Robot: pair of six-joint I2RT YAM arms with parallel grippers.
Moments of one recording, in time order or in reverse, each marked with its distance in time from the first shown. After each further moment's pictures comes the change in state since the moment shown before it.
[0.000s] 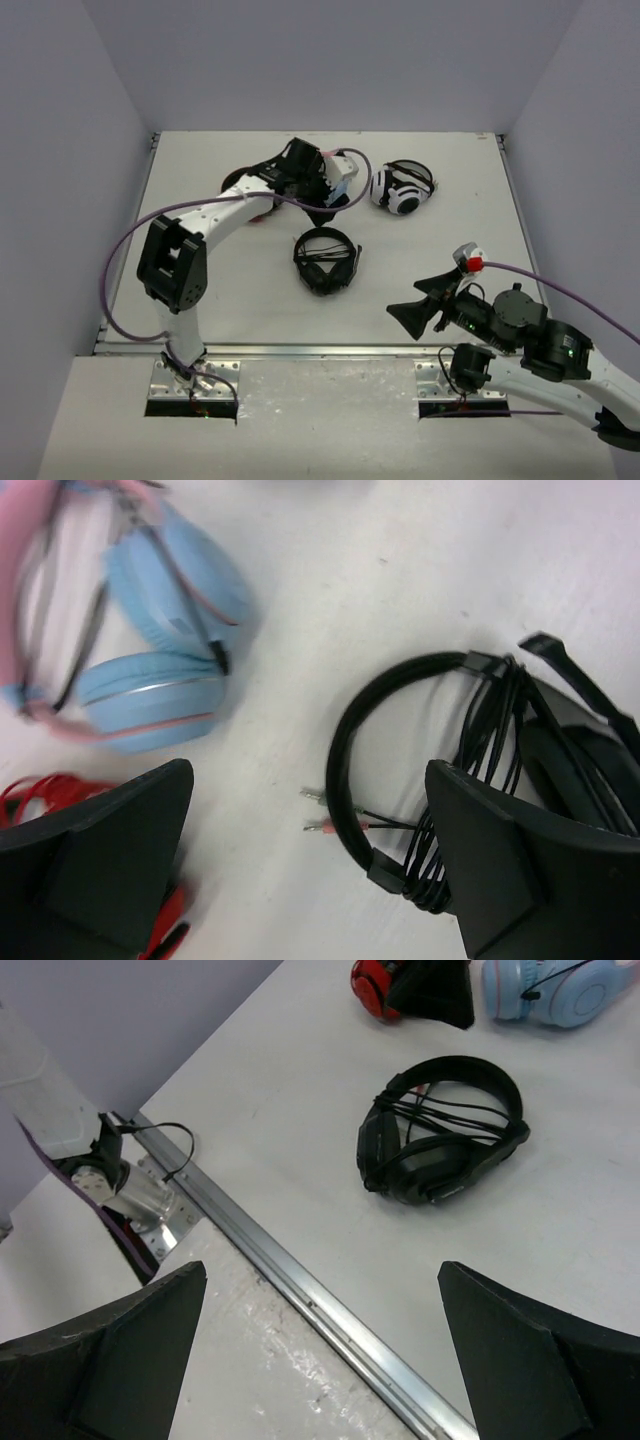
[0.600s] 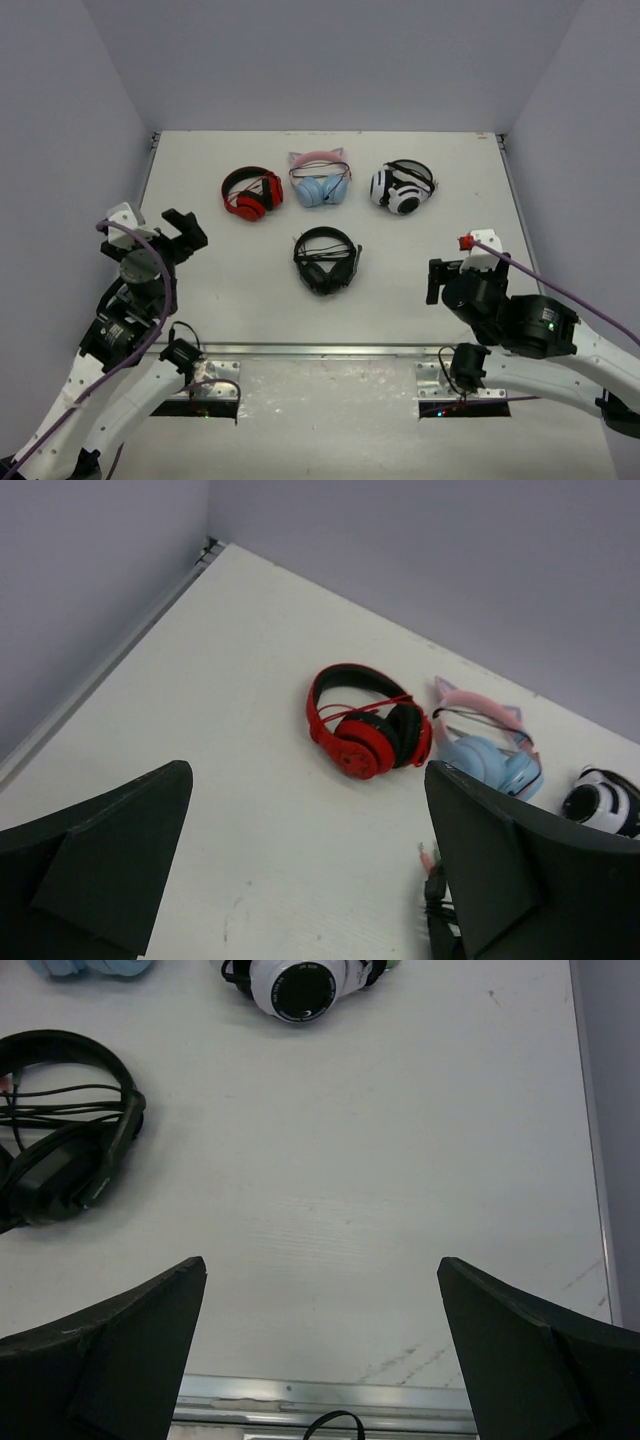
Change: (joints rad) left arm 0.053 -1.413 -0.726 0.042 -1.062 -0.909; right arm 0.000 0.328 0.222 -0.518 0.690 0.196
